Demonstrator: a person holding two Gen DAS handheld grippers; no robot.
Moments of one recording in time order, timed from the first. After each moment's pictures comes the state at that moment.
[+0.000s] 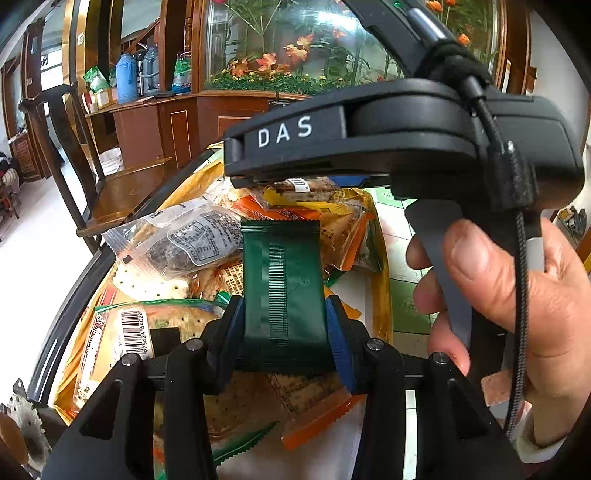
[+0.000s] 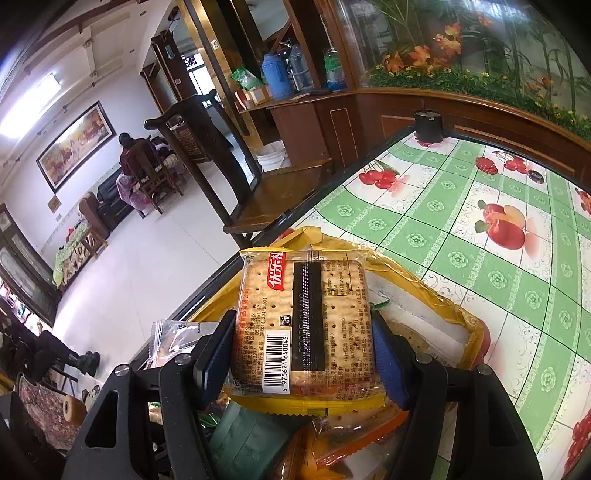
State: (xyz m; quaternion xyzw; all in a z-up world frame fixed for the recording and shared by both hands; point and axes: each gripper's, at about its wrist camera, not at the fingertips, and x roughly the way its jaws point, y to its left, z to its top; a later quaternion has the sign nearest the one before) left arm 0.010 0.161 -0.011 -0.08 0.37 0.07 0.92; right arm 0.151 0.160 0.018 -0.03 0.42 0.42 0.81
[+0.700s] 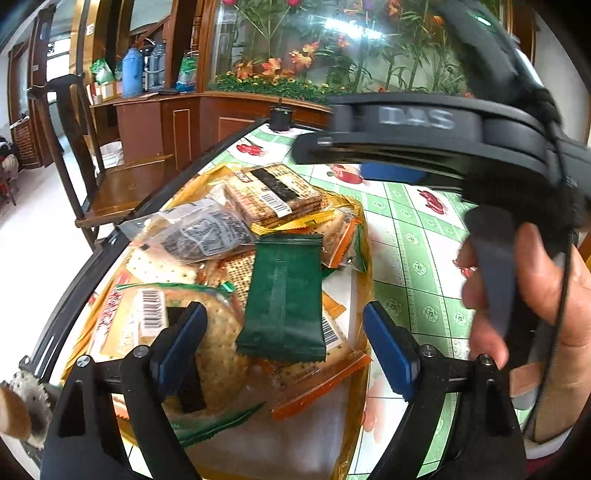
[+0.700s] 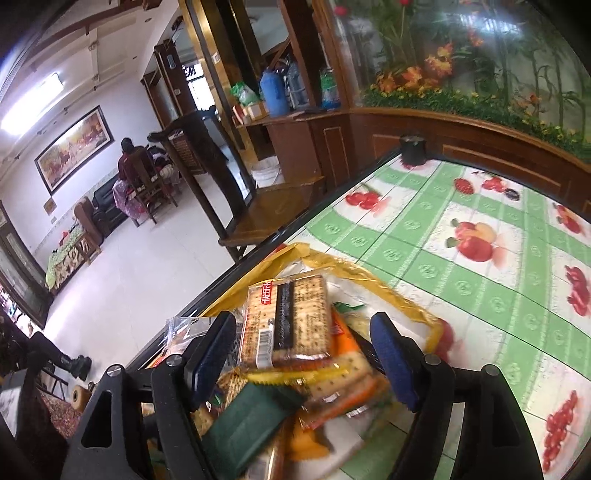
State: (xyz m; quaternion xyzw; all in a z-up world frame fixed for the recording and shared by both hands) left arm -0.010 0.162 -0.002 -0.11 0.36 0.08 0.92; right arm 0.134 0.119 0.048 -0.02 0.38 0.40 0.83
